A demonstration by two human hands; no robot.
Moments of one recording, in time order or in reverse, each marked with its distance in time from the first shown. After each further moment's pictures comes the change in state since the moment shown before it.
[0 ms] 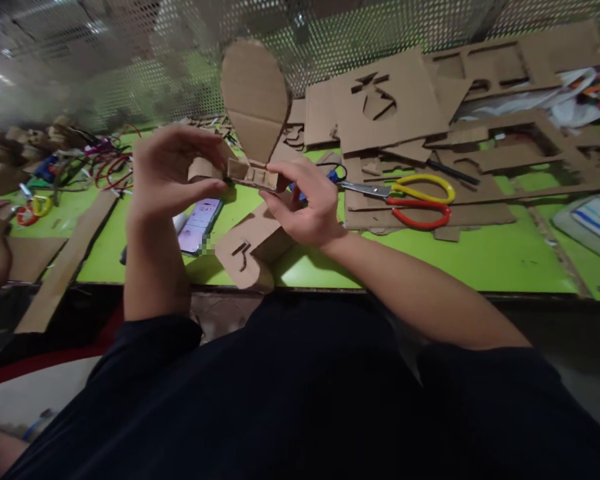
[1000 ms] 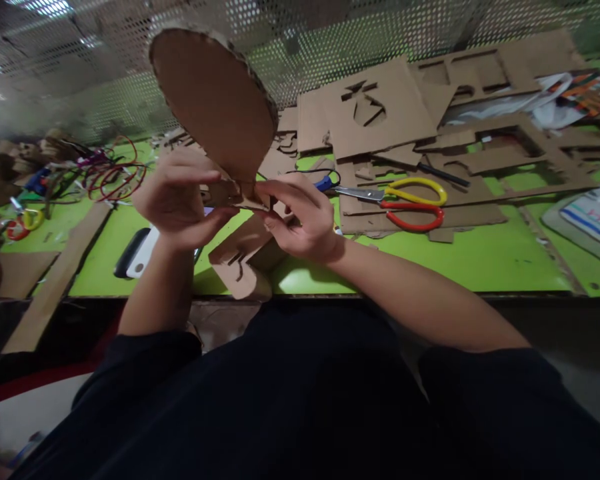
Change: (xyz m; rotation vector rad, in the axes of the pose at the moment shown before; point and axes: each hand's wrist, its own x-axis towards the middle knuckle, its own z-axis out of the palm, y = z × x) left_hand -0.003 0.010 0.058 0.127 0.368 0.355; right_hand -0.002 -0.020 -0.015 -0.113 -0.028 -0.045
